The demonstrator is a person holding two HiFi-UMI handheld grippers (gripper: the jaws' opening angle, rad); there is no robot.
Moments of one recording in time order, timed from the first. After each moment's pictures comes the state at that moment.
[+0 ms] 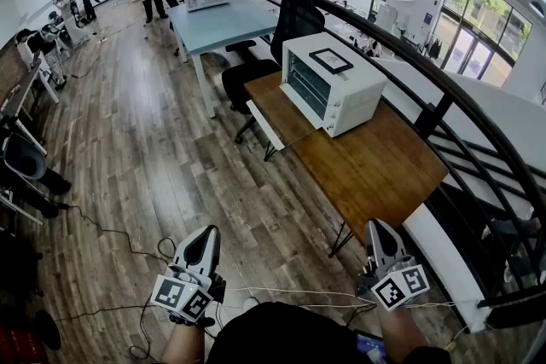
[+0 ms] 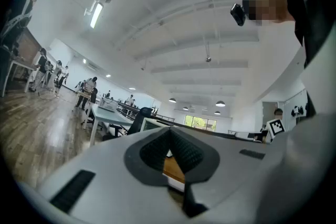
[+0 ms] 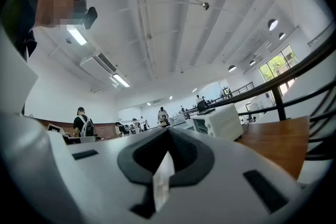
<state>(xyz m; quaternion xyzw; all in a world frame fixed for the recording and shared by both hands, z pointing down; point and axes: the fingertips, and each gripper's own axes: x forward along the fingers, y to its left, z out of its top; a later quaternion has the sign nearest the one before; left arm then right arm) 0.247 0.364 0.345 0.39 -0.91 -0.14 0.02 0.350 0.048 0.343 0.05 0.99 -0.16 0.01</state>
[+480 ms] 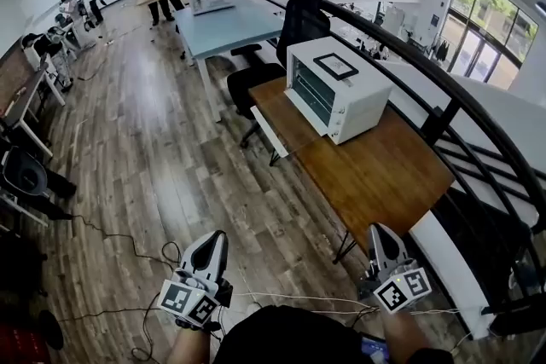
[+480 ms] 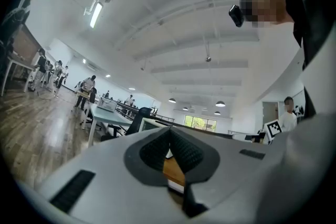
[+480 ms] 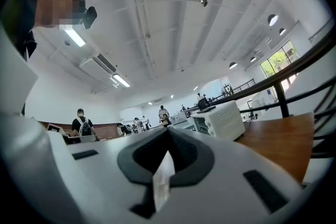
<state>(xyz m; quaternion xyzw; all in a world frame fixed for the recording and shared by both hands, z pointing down) 0.241 0.345 0.345 0.39 -0.91 -0.14 0.02 0.335 0.036 0.351 0.06 0.98 -0.17 0.01</state>
